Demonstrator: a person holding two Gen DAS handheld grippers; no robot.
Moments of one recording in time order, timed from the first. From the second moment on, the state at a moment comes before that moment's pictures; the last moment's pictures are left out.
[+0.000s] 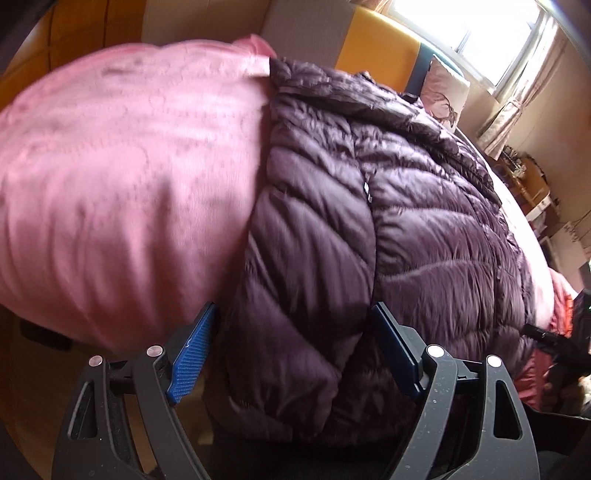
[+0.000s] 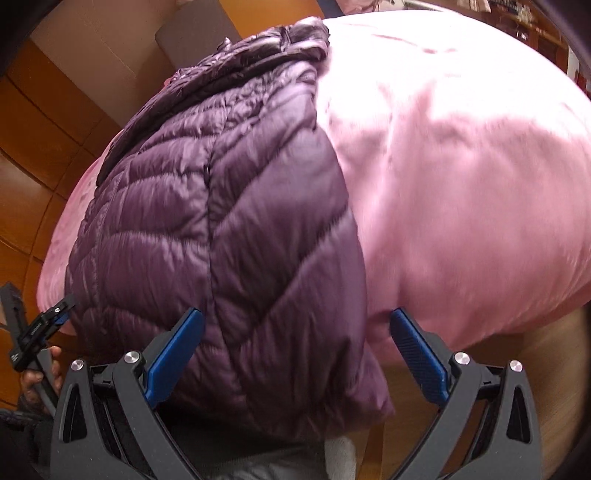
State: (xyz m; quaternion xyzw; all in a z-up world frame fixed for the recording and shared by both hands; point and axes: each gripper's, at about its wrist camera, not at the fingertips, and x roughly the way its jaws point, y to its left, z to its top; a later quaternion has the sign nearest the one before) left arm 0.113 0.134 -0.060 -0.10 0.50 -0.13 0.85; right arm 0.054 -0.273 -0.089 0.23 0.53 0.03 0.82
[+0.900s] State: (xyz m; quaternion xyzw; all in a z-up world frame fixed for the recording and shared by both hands) left arm 0.146 0.173 0.023 -0.31 0.40 -0.35 0.78; right arm 0.068 -0.271 0.014 0.36 0.37 0.25 0.82
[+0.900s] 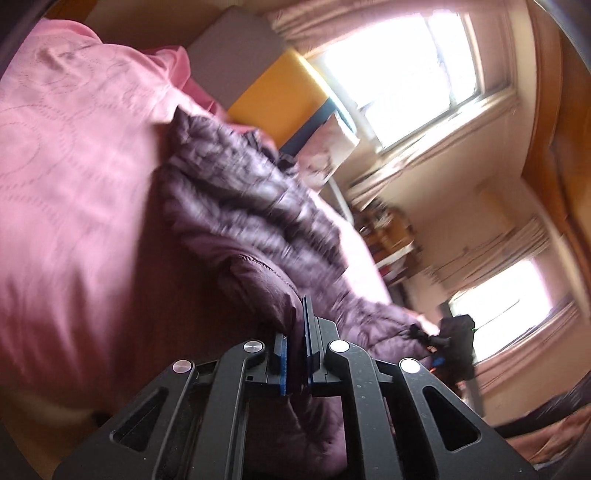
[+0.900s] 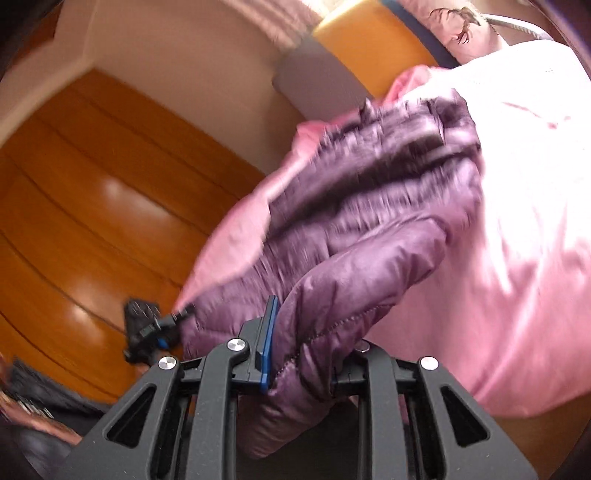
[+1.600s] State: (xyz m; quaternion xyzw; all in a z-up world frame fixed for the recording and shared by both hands) left arm 0.312 0.171 0.012 -0.37 0.43 -0.26 0.78; right arm 0.238 -0.337 -0.019 0.46 0.36 0.11 0.80
